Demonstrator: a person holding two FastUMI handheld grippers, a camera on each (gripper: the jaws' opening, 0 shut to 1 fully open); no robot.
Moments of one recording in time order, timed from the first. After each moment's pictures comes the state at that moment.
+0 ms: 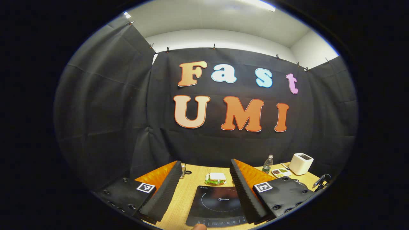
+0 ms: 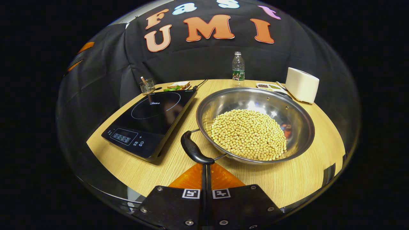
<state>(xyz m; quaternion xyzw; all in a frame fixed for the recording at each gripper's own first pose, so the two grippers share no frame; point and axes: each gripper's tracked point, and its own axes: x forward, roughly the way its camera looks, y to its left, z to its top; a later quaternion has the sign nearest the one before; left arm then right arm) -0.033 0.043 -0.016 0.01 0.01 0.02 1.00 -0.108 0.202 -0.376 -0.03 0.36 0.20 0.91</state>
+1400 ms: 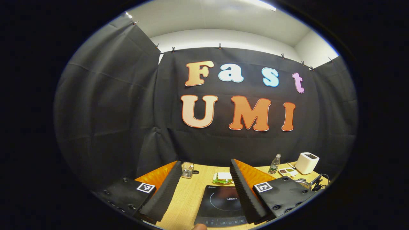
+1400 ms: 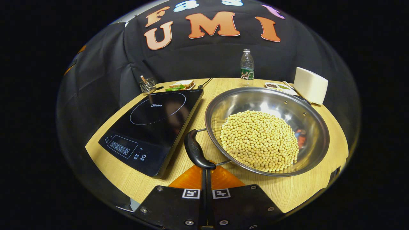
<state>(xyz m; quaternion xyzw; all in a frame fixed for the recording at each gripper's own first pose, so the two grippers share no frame) -0.035 0.071 -0.017 0.01 0.01 0.05 1.00 -0.097 0.219 -0.366 -0.04 0.38 0.21 0.90</state>
